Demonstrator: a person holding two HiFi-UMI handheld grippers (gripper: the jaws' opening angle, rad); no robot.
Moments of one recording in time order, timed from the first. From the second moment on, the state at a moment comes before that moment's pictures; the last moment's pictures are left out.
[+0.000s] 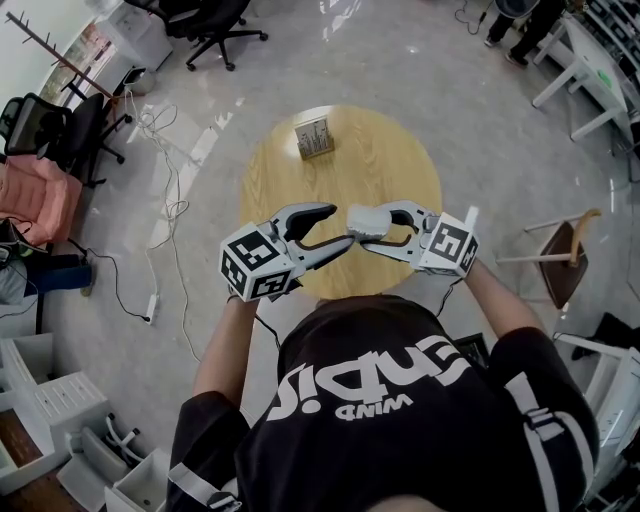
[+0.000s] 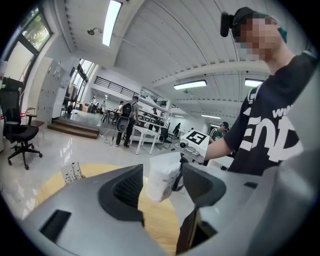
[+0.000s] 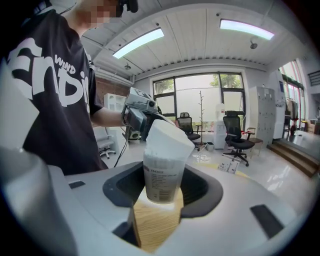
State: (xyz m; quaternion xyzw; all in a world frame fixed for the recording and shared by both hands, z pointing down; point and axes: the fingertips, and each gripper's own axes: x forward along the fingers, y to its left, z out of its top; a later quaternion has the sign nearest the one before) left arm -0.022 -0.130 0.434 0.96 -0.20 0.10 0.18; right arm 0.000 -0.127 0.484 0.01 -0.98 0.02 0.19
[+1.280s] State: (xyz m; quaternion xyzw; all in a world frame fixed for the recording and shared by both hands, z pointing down) left arm -0.120 -0.149 0.429 0.86 -0.50 -0.02 0.14; right arm 0.071 -0.180 0.439 0.36 -0.92 0.09 0.06
